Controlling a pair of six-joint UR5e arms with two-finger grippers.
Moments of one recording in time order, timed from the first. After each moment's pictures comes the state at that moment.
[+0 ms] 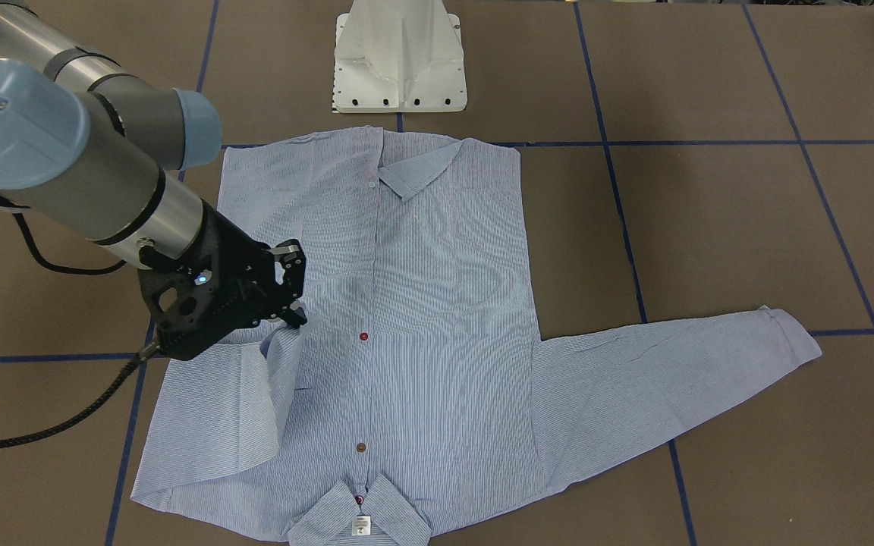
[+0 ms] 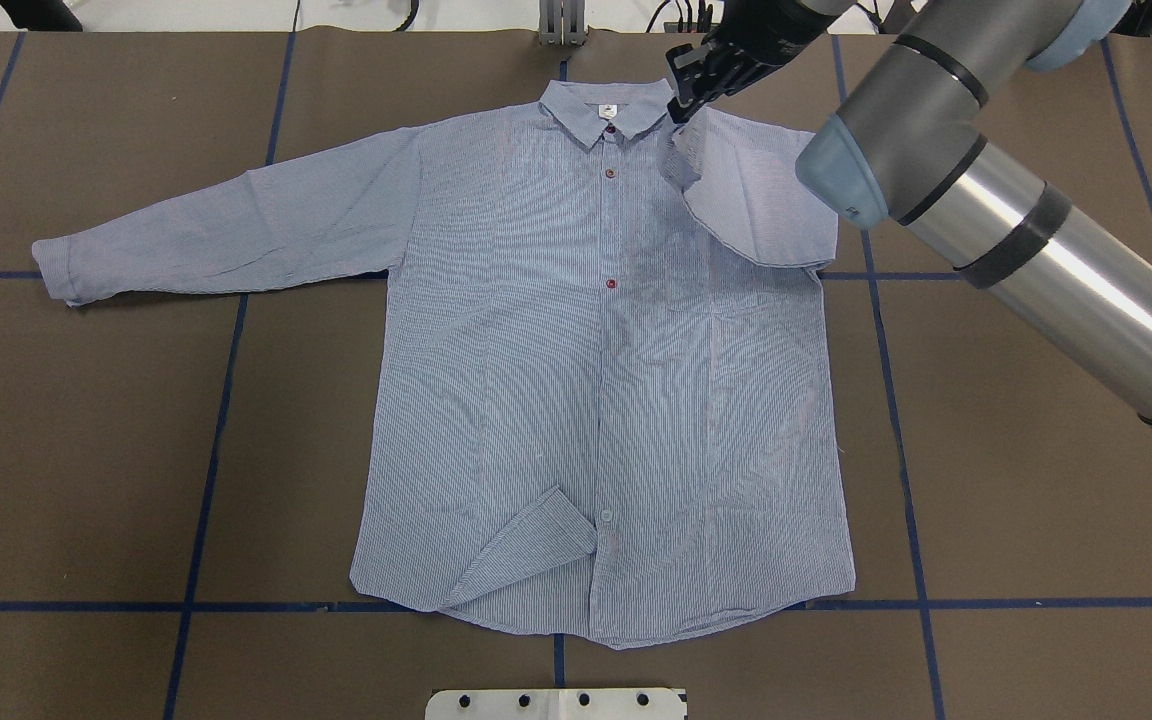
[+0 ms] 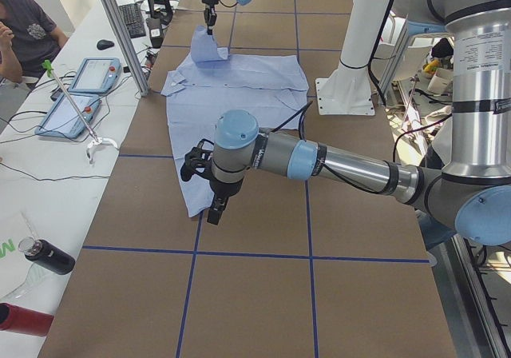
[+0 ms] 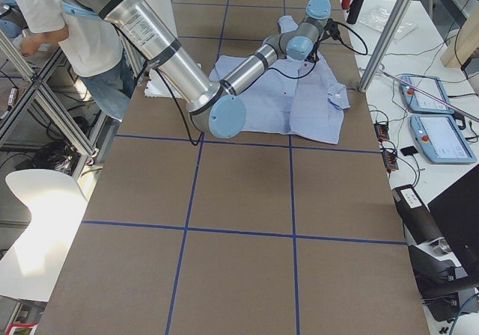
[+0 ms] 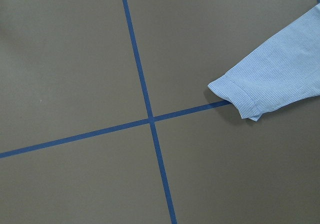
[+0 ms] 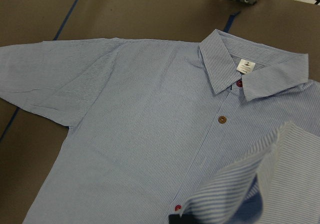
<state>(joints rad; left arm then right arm) -1.61 -1.48 -1.91 -1.59 -2.33 0.08 0.96 -0.74 1.42 -1.24 2.34 0.66</state>
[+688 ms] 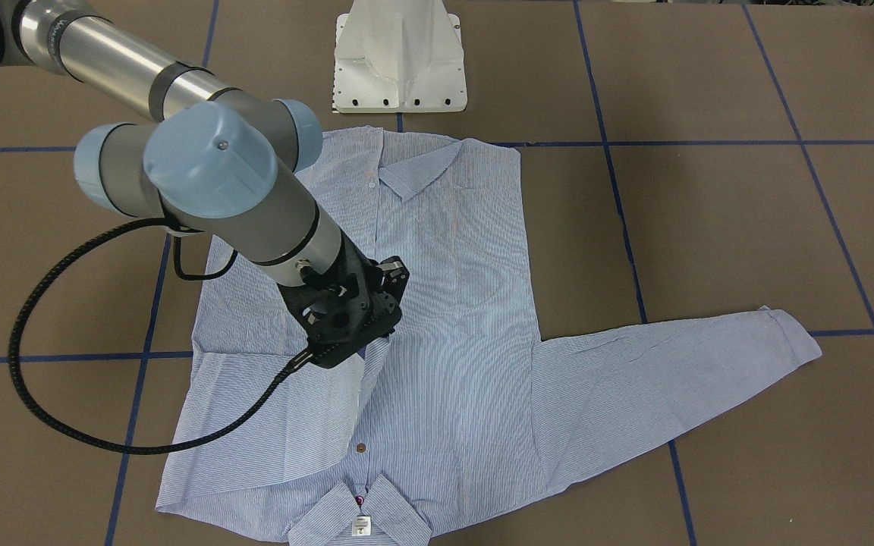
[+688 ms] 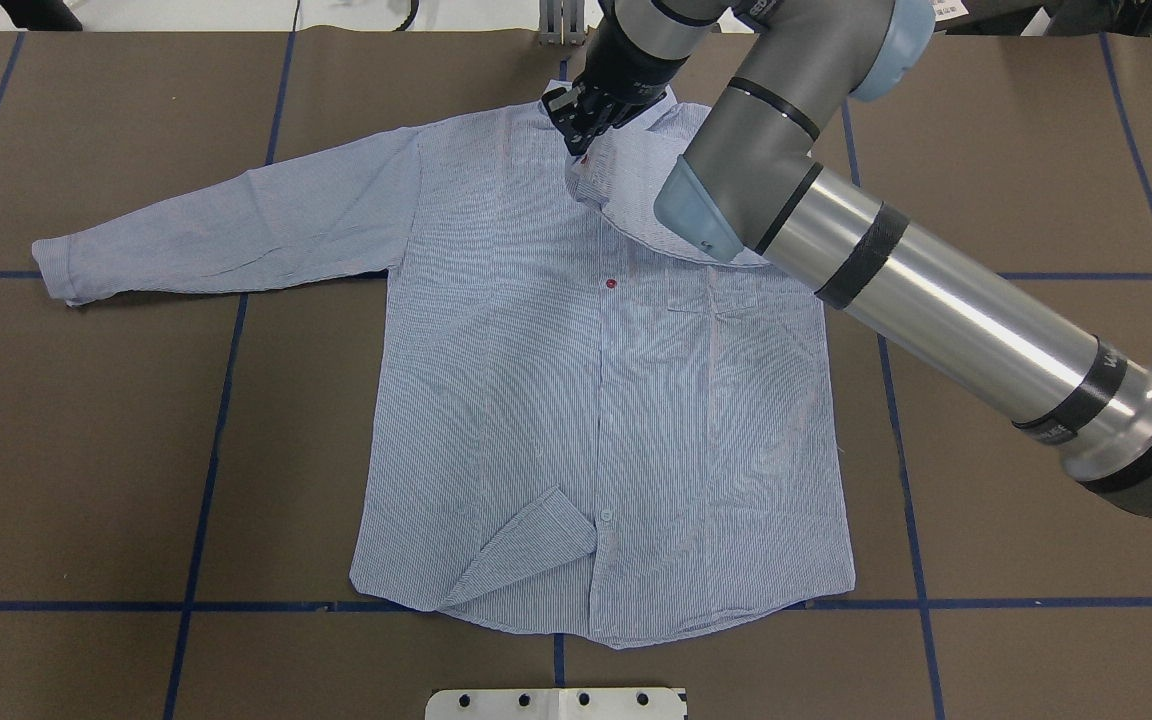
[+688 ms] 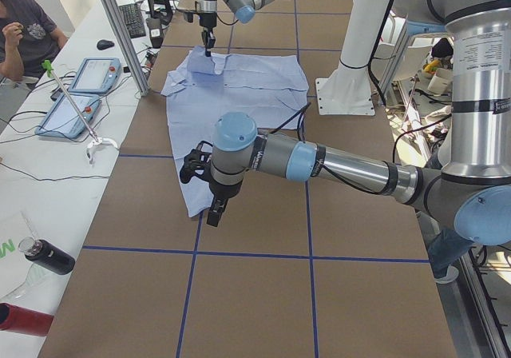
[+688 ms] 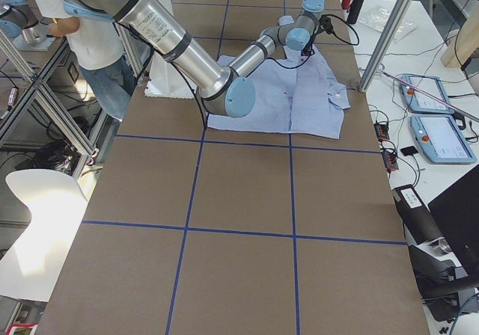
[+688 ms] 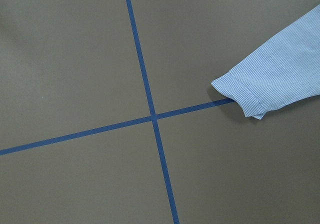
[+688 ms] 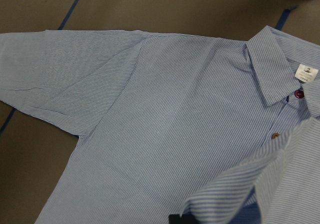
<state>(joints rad) -1.61 -1.48 -1.90 -1.59 -2.33 0.08 0.83 -0.59 1.24 -1.23 2.21 0.66</state>
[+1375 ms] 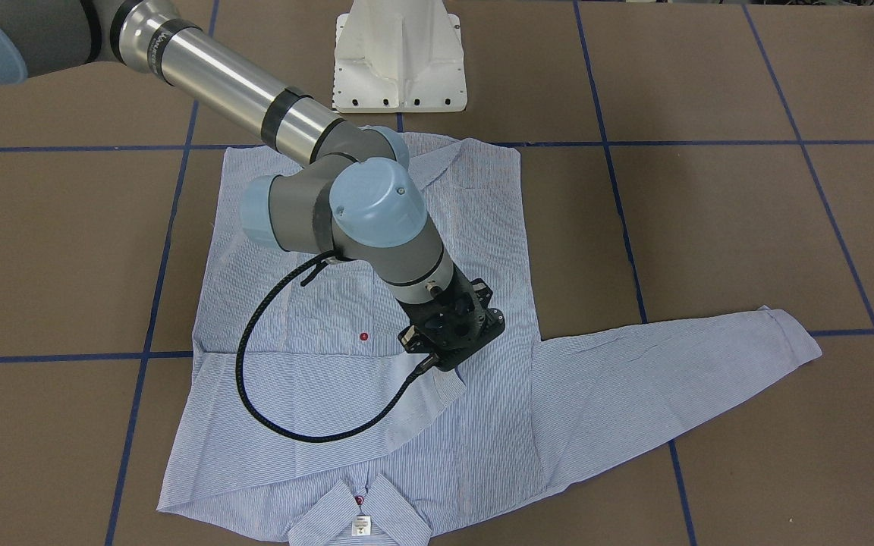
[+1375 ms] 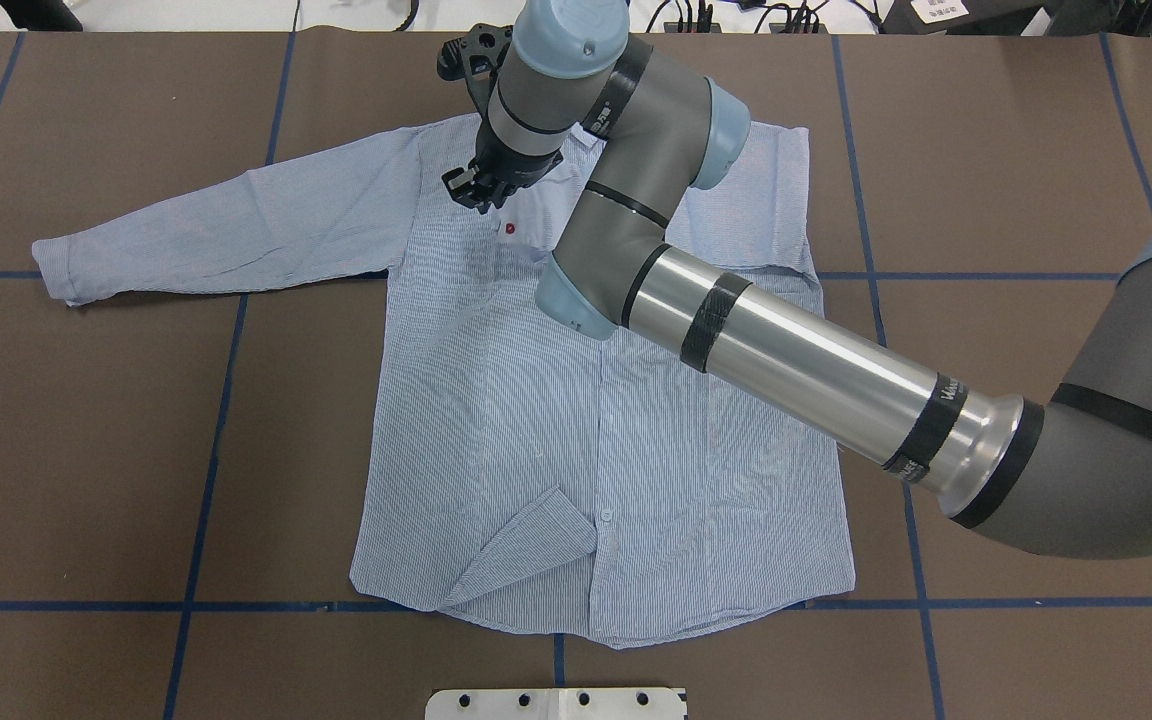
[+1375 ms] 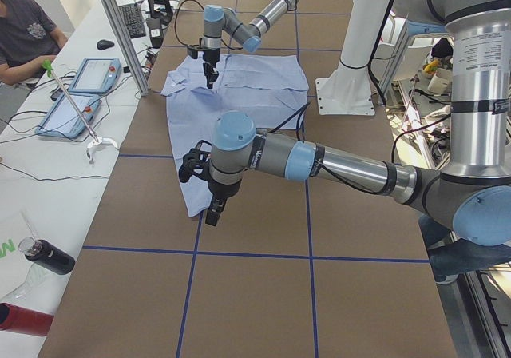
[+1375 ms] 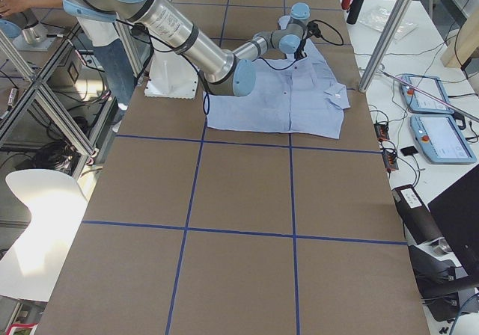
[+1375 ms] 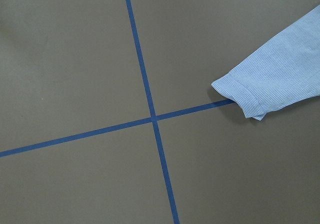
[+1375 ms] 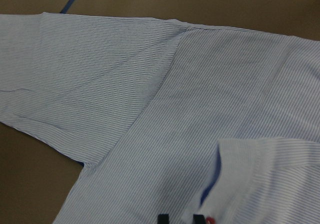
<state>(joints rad) -1.61 -1.49 -1.89 -1.59 -2.33 0.08 0.68 -0.44 0.93 -1.02 2.00 0.71</state>
